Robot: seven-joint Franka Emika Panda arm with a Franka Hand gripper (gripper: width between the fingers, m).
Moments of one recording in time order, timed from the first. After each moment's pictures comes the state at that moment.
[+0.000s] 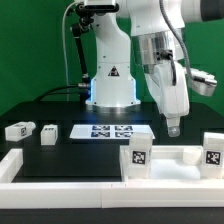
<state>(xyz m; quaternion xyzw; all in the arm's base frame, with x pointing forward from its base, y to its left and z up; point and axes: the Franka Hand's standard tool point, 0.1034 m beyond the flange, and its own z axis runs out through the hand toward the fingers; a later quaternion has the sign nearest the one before) 0.539 0.067 0.076 -0.70 0.71 0.05 0.06</state>
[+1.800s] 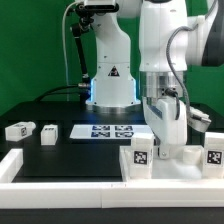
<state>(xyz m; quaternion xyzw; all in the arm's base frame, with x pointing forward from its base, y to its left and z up) 0.493 0.069 0.008 -0.72 0.69 -0.01 0.03</state>
